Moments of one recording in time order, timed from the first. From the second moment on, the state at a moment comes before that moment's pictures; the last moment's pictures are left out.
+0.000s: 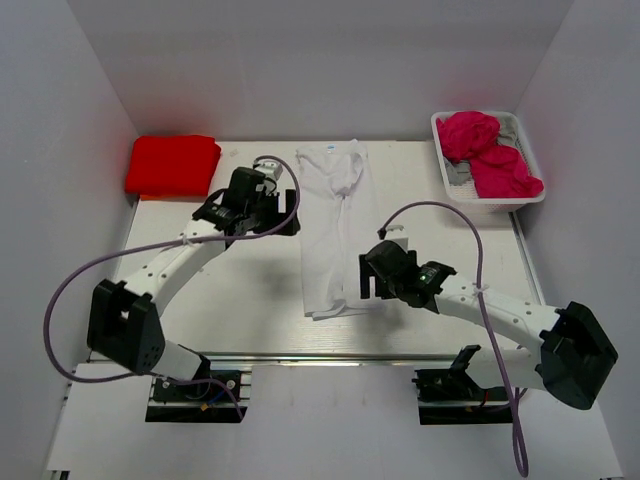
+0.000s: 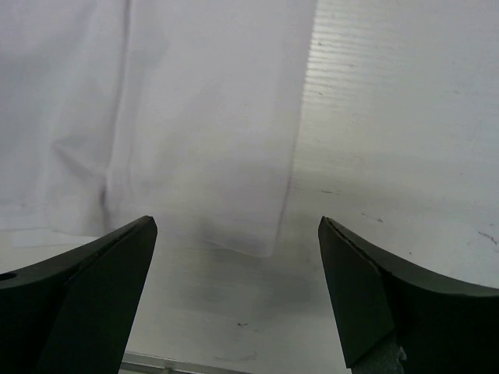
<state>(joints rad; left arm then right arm) -0.45 1.49 1.19 -0.45 0.09 -0.28 0.89 1.20 0.74 -0.49 0.37 0.60</state>
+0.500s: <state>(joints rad) -0.68 1.42 0.84 -0.47 0.12 -0.41 0.79 1.22 0.61 -0.56 0.23 0.70</state>
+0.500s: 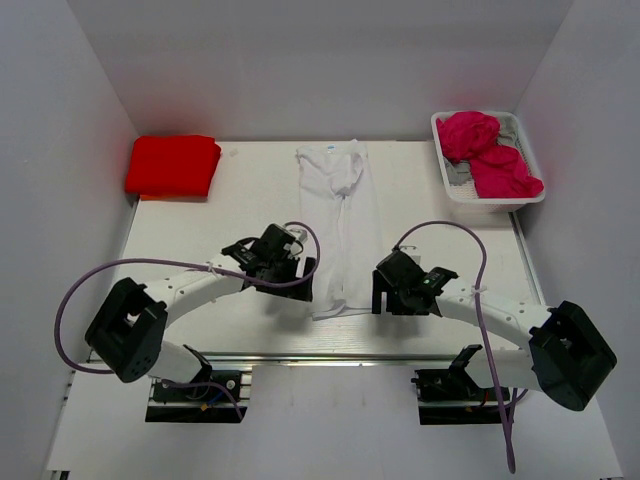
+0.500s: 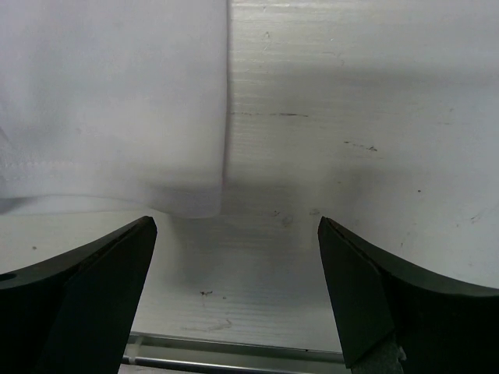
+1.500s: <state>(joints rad) -0.84 1.54 0.80 -0.33 0.08 -0.50 0.74 1.25 0.58 -0.41 0.15 0.71</state>
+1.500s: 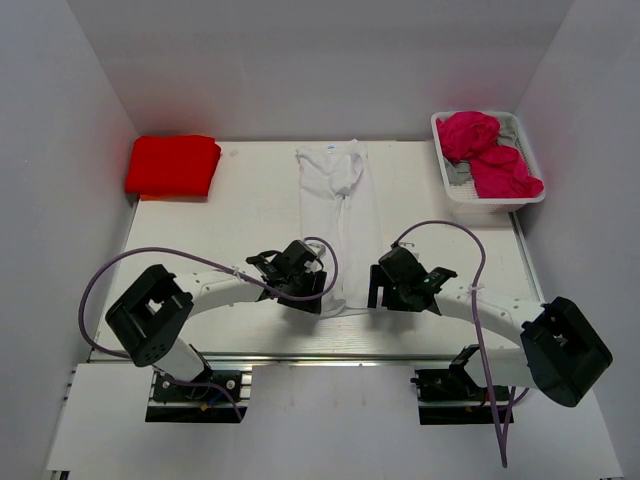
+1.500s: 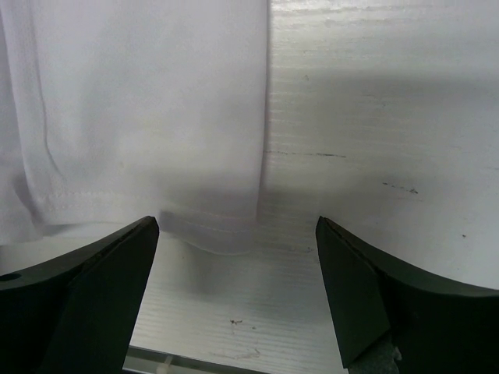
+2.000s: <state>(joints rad) -0.85 1.57 0.80 -0.30 0.10 -0.52 0.73 1.26 0.54 -0.31 0.08 0.74</state>
